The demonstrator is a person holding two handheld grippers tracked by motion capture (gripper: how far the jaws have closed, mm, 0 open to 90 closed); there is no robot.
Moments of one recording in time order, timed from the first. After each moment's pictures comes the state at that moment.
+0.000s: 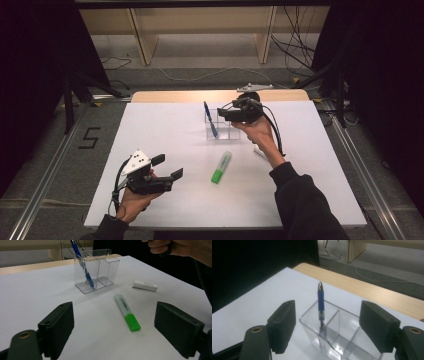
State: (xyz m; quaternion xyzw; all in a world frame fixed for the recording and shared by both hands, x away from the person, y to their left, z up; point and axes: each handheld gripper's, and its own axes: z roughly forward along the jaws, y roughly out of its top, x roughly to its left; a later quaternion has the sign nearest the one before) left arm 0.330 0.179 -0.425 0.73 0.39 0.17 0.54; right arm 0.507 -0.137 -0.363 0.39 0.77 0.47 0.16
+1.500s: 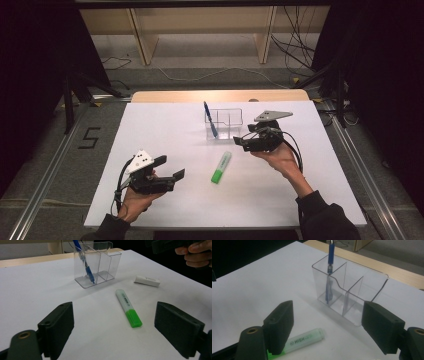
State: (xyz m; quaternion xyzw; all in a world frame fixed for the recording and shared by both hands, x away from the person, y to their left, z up) left arm 0.333 0.175 -0.429 0.73 0.40 0.16 0.53; right arm 0.437 -0.183 -0.387 0.36 0.81 0.44 0.15
